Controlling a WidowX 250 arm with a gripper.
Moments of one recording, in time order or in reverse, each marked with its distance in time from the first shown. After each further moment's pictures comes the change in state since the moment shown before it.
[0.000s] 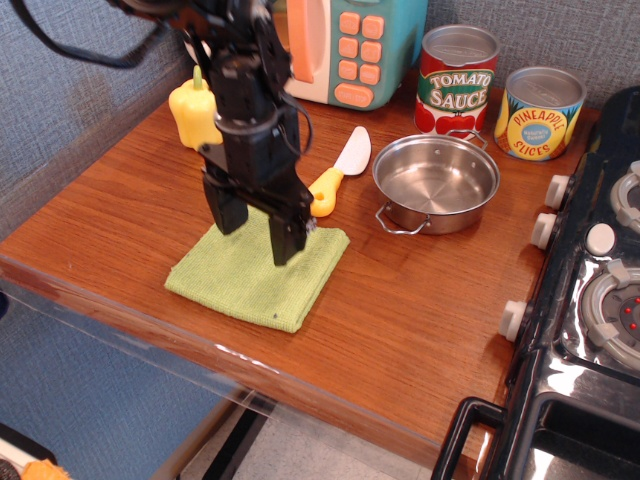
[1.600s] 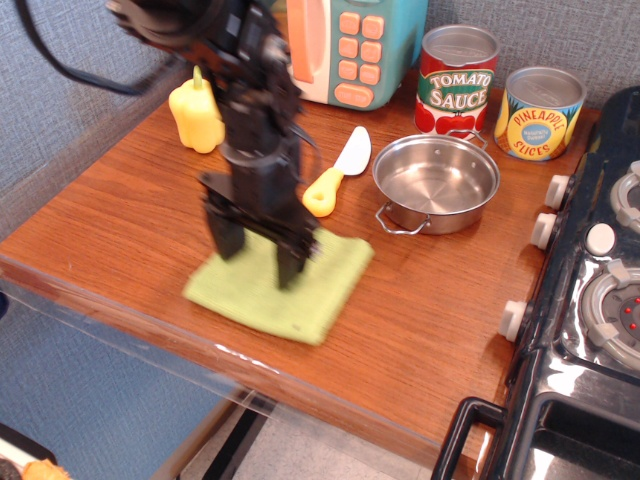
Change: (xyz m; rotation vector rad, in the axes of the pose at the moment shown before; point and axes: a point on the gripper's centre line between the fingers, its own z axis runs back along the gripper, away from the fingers) arm -0.012 0.007 -0.007 0.033 0.019 0.113
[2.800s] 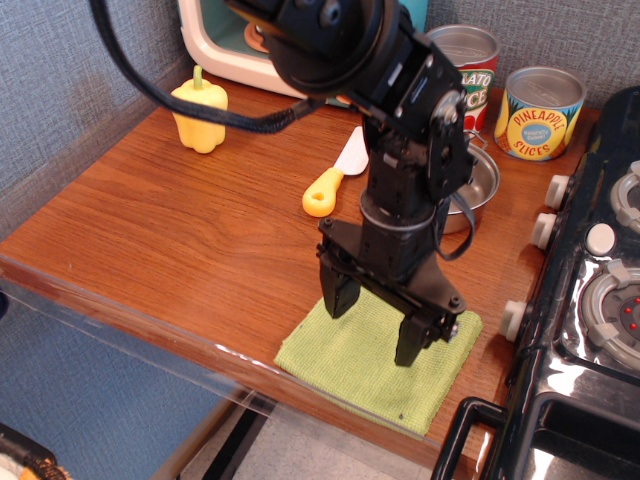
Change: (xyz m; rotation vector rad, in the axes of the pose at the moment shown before) arm -0.011 -0.123 0.013 -0.002 -0.002 -0.153
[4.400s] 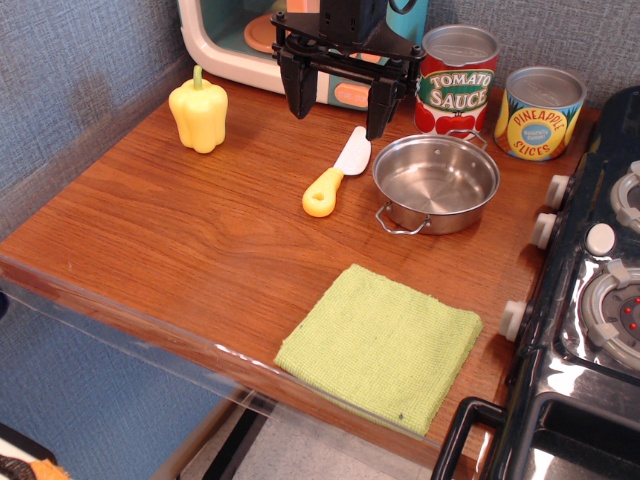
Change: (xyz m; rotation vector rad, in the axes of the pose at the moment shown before) arm 0.078 0.104 0.076 0.059 -0.071 0.311
